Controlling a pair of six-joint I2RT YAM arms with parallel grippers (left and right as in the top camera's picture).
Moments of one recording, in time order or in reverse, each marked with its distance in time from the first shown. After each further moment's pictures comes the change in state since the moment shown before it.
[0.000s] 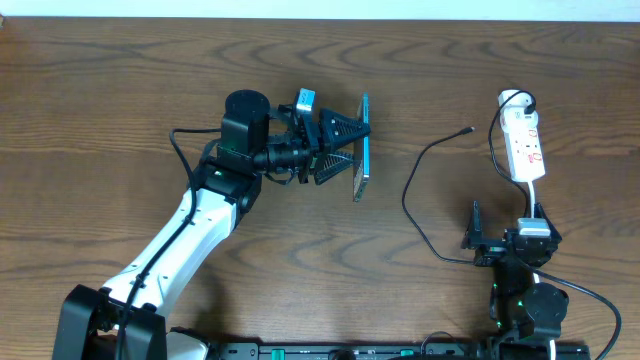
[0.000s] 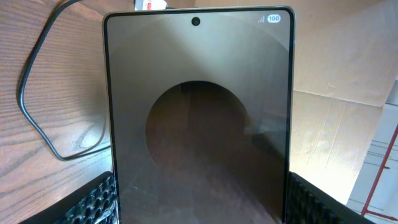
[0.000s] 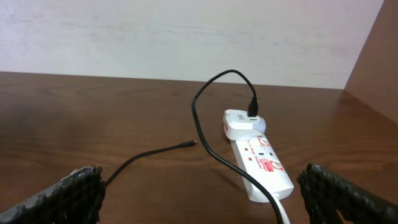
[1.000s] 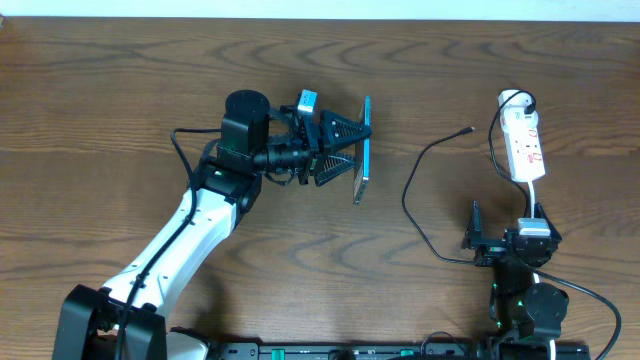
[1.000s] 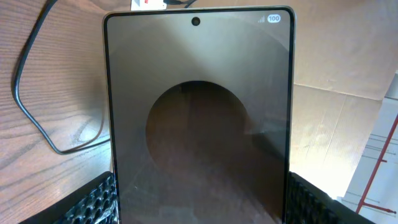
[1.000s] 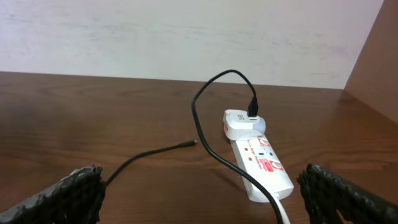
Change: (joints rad) left arm 0.000 0.000 0.000 0.000 0.028 0.000; right arm 0.000 0.000 0.000 0.000 0.000 0.000
